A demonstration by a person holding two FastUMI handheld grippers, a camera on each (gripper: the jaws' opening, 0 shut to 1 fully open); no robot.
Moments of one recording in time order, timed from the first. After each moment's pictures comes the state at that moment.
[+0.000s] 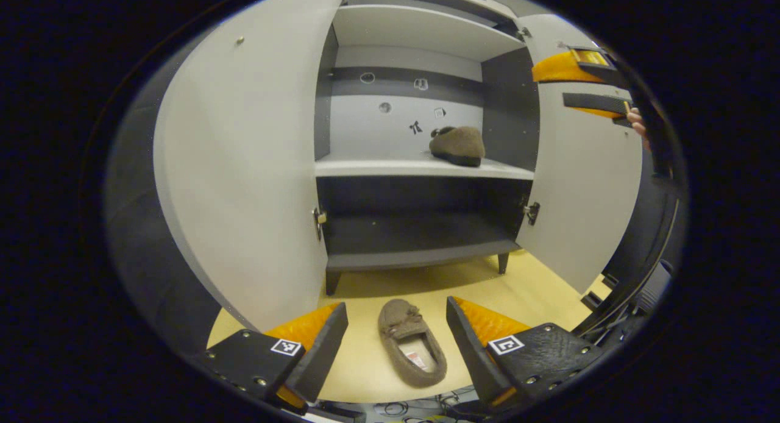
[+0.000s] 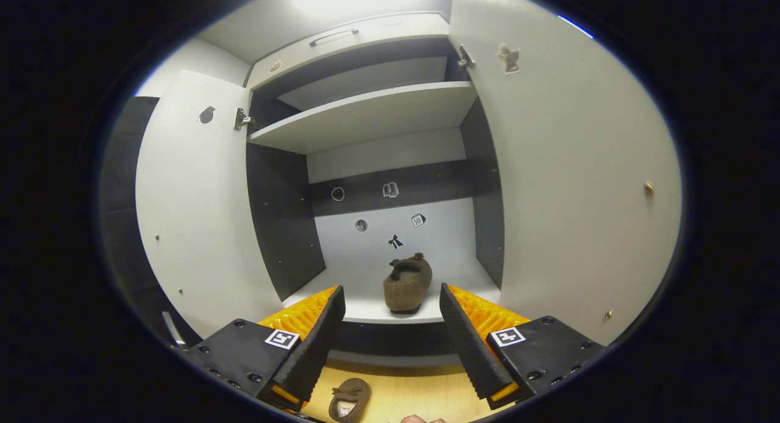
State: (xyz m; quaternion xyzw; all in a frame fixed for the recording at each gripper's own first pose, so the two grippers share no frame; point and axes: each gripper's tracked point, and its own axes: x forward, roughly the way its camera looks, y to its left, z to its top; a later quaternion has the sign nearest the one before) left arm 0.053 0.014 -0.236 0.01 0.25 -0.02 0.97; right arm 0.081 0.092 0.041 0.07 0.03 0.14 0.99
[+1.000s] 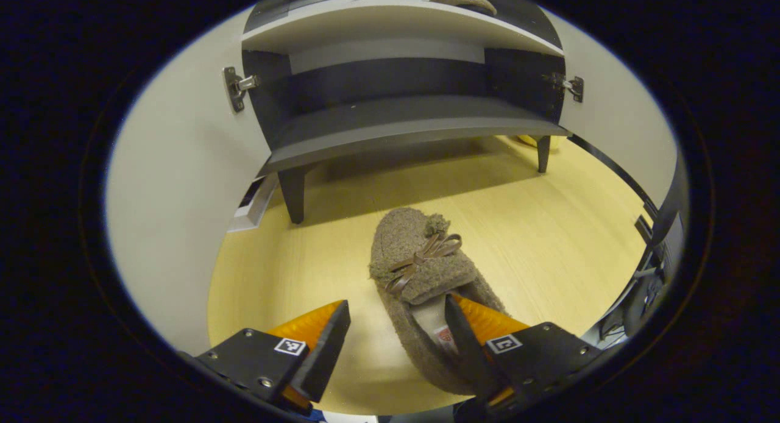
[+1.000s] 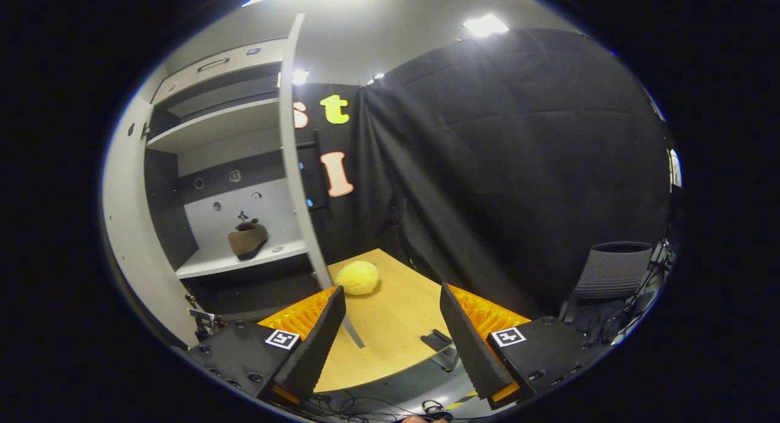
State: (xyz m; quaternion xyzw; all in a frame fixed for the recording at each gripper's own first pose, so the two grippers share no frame) left arm 0.087 0.025 -0.410 0.07 0.42 -0.02 0.90; right arm -0.110 -0.172 -0.028 0.10 0.09 -0.22 0.97
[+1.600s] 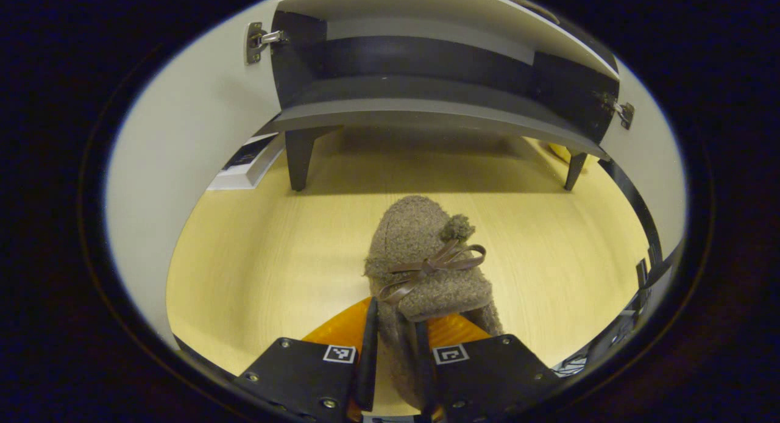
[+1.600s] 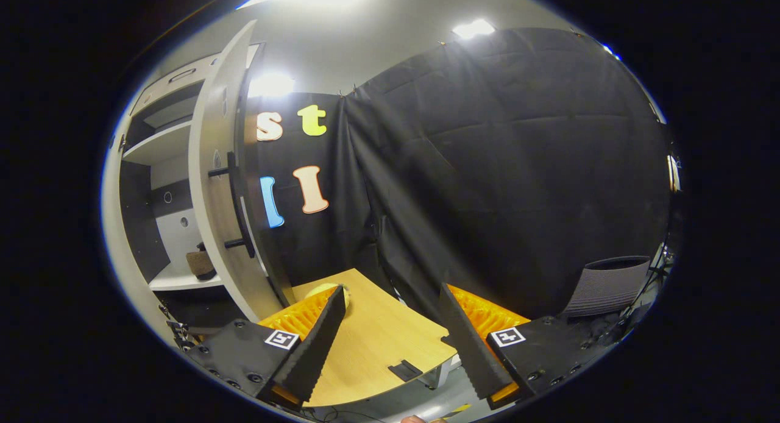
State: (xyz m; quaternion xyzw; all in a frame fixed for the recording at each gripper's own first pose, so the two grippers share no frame) left arm 0.090 0.033 -0.430 0.00 0.47 0.08 0.88; right arm -0.048 -0.261 -0.023 0.10 0.07 -0.21 0.97
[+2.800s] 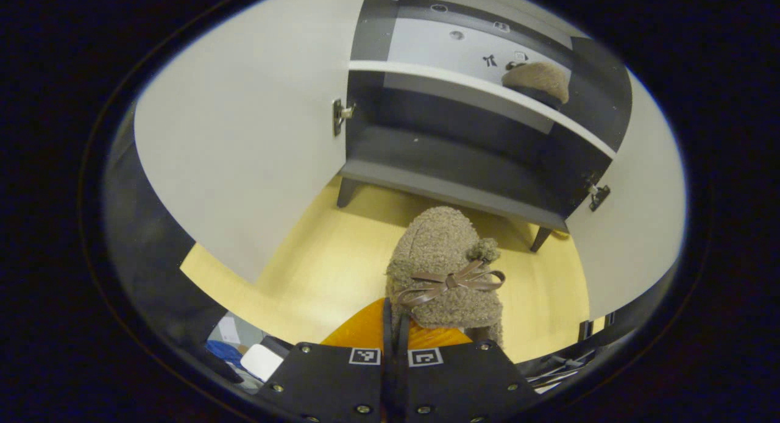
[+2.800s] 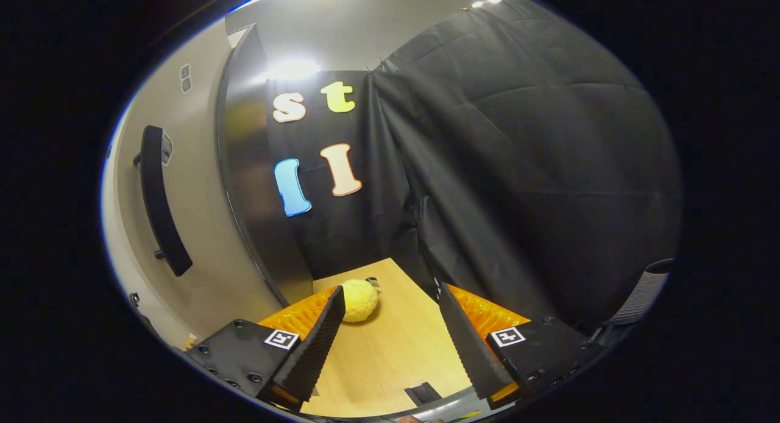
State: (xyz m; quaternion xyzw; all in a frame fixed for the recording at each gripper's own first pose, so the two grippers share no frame) left arm 0.087 0.012 -0.315 -0.08 0.38 0.15 0.91; right arm 0.089 -0.291 -0.045 0.13 0.11 -0.07 0.98
